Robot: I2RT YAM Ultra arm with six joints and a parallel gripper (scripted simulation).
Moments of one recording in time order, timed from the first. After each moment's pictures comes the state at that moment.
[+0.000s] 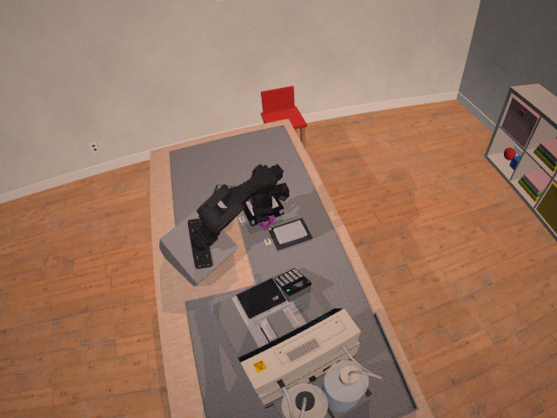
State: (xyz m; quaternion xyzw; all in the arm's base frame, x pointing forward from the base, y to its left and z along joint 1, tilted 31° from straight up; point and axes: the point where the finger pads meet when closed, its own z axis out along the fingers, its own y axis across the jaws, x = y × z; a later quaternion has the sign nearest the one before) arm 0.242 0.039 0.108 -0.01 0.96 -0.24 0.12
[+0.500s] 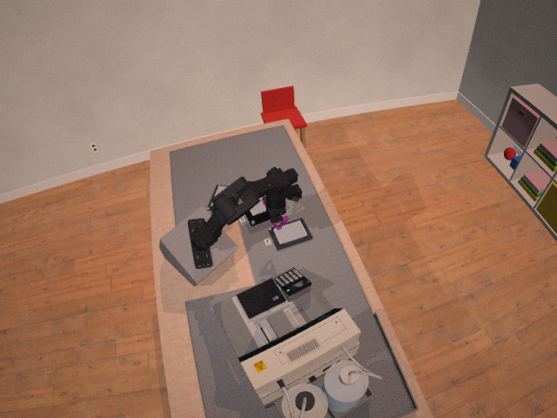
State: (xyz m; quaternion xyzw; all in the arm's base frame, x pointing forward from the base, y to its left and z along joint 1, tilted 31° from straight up) arm 0.304 0.038 0.084 -0.02 0.96 -0.24 0.12
